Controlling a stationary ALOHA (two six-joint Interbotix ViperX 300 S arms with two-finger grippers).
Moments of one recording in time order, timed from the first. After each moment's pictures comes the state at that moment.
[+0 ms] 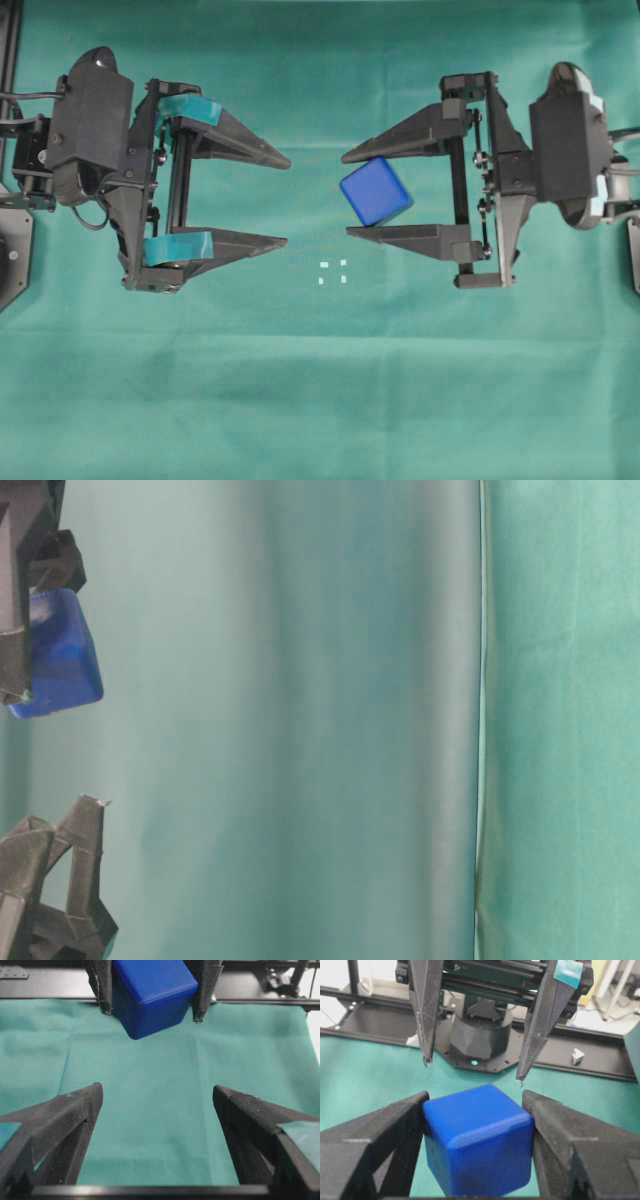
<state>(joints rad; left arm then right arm) -0.03 -0.45 0.61 0.00 0.07 -0.02 0.02 -0.38 0.56 -0.48 0.01 0.50</state>
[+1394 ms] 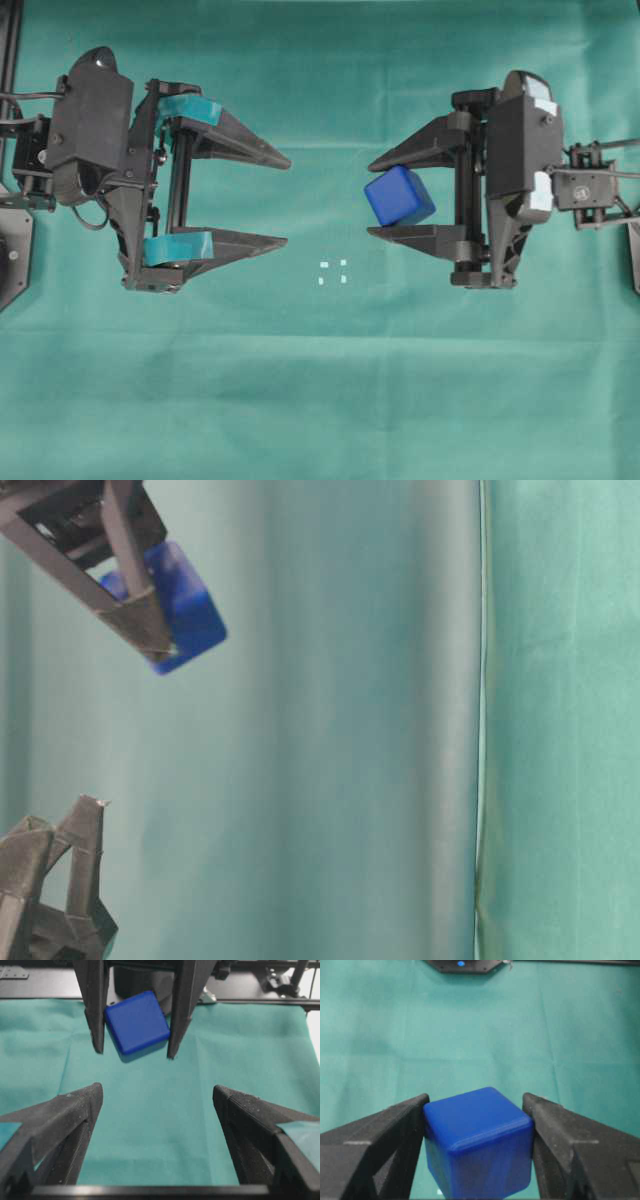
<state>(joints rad) -0.03 -0.45 0.61 0.00 0.07 -0.02 0.05 -0.37 0.56 -0.37 0.32 0.50</state>
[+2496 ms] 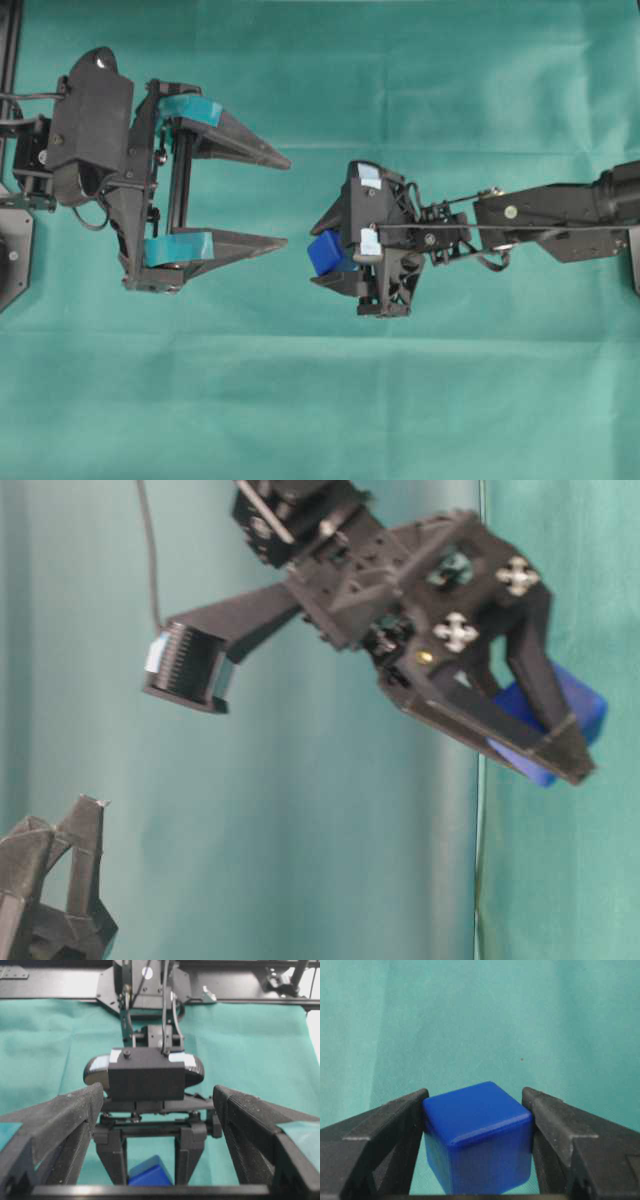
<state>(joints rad) -0.03 -0.45 0.61 0.00 0.08 -0.02 0.01 0.12 0.59 -0.30 -0.09 0.50</state>
